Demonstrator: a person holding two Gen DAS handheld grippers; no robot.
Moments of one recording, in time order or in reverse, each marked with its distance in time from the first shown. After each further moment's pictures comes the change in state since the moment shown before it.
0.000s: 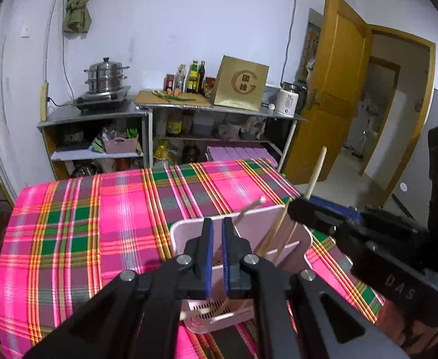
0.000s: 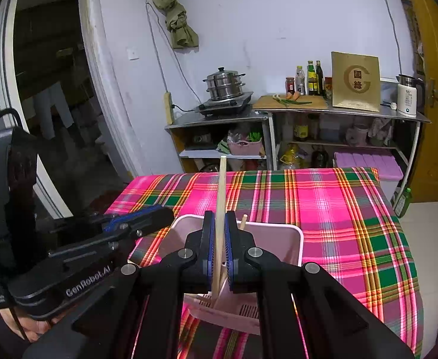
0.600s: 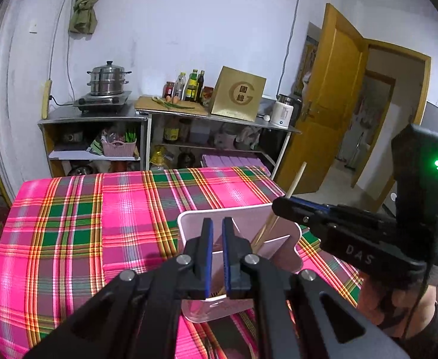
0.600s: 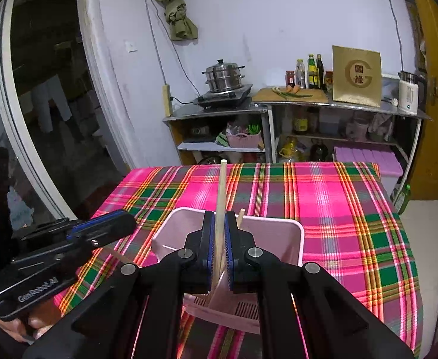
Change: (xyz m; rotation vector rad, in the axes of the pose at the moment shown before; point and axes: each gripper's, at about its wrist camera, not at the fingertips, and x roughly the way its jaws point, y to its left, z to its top) left arm -0.032 0.010 -0.014 -0.036 -0.064 -0.034; right arm 0.013 -0.005 -0.004 0.003 0.047 0.001
